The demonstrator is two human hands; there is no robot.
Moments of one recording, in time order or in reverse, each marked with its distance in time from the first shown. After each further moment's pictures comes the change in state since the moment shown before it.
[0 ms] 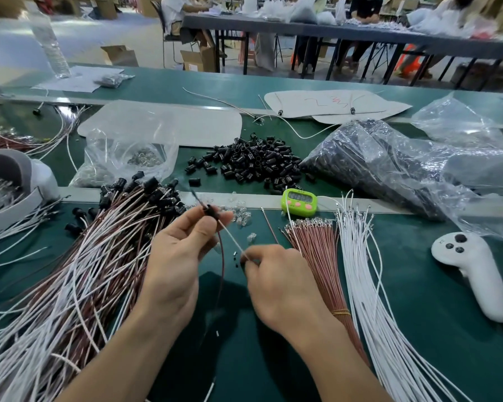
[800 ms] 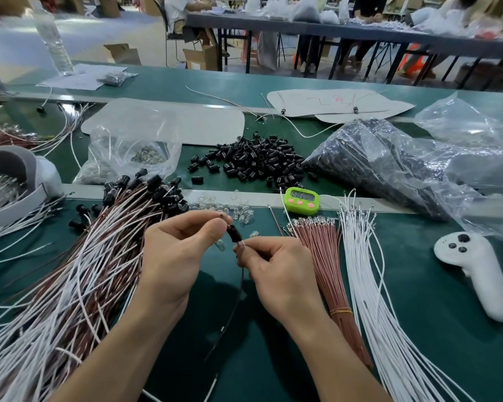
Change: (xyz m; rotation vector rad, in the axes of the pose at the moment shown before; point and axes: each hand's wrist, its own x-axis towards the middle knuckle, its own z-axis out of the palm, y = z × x) left_hand -0.002 0.010 -0.007 0.214 -0.014 0.158; right_hand 0.004 0.003 0.013 0.531 0.123 -0.057
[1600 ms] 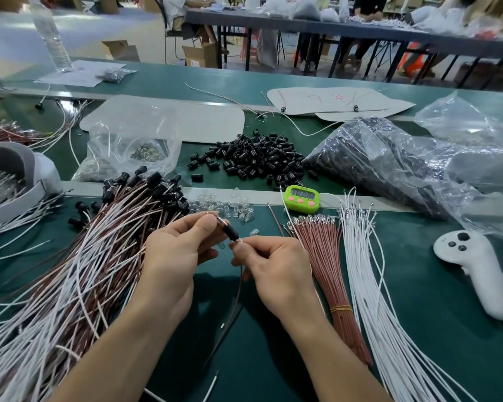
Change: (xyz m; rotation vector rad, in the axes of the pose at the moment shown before) left_hand 0.000 -0.003 0.002 -0.070 0.166 -0.340; right_hand 0.002 0.003 0.004 0.086 -0.026 0.098
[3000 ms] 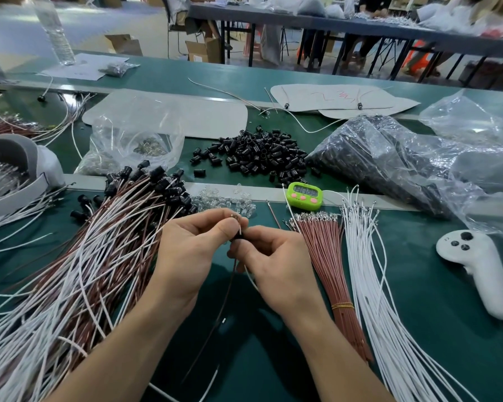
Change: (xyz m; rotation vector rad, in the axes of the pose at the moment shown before) left_hand -0.004 -0.005 0.003 0.124 -0.204 0.230; right_hand -0.004 -0.010 0.000 0.190 -0.071 -0.077
